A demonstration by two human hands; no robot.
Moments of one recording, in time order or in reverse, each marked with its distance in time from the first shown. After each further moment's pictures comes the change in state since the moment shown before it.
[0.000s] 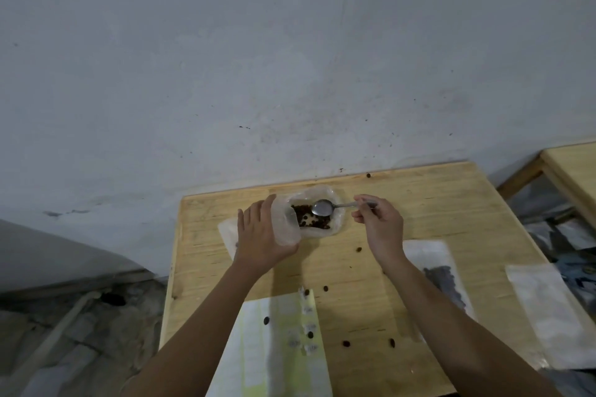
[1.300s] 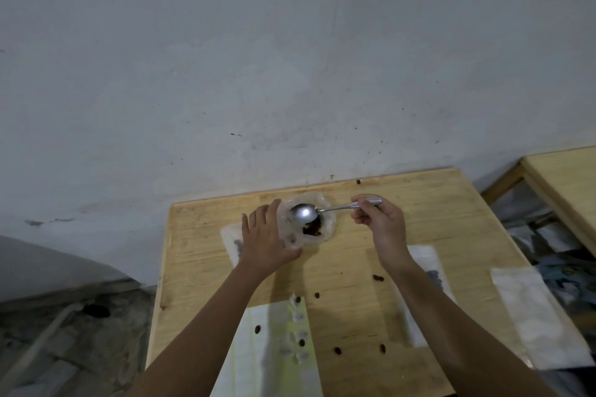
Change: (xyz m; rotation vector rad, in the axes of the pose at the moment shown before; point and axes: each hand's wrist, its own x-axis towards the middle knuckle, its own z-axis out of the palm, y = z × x) left_hand 0.014 0.015 0.015 0.071 -0.056 0.030; right_hand 0.003 -0.028 -0.019 0.262 -0.076 0.067
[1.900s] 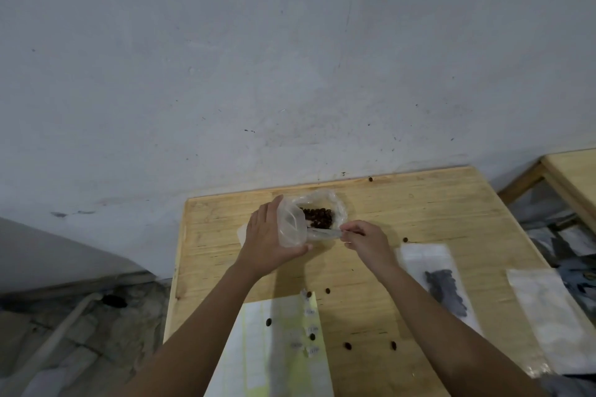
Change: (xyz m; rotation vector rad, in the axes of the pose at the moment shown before) left_hand -0.018 -0.015 -0.021 -0.236 -0.056 0.019; right_hand -0.006 0.052 0.011 -0.376 -0.178 0.241
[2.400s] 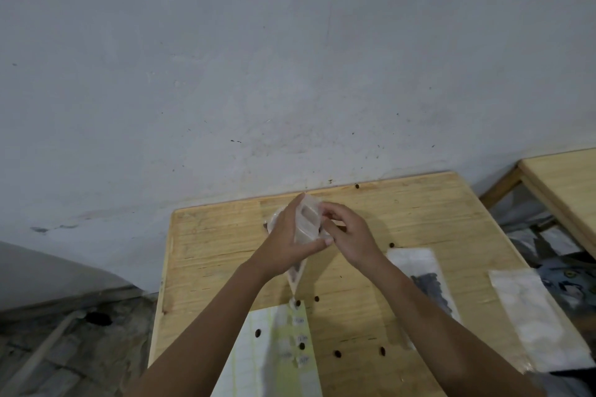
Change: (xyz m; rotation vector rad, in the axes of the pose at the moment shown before) left_hand 0.010 0.057 0.000 -0.493 -0.242 0.039; right_hand -0.018 -0.047 -0.002 -0.141 -0.075 -0.395
